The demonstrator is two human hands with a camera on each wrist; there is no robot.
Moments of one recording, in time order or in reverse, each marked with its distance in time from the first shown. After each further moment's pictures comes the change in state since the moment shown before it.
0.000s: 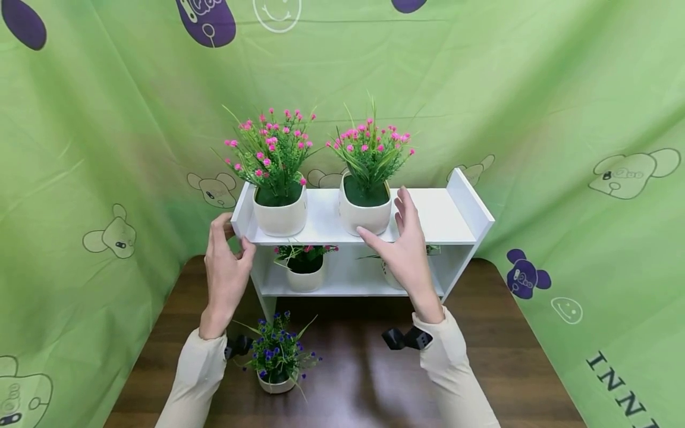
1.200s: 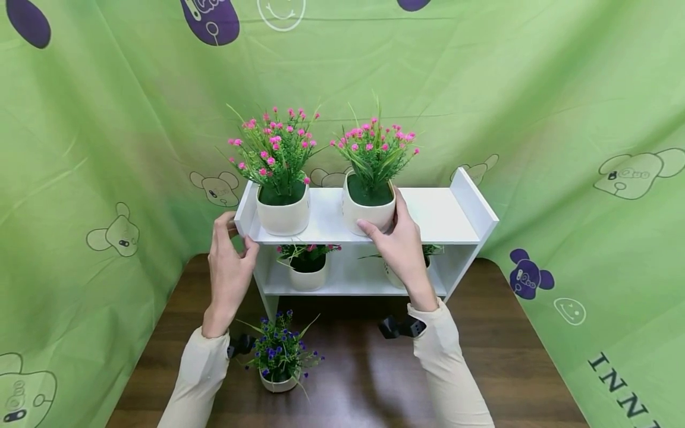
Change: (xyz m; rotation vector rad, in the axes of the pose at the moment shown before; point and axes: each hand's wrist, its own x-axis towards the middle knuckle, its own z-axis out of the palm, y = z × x) left_hand 0.001 -0.001 0.000 -0.012 -0.018 -0.010; right_hand 0.017 0.008 0.010 -0.133 -0.039 -0.039
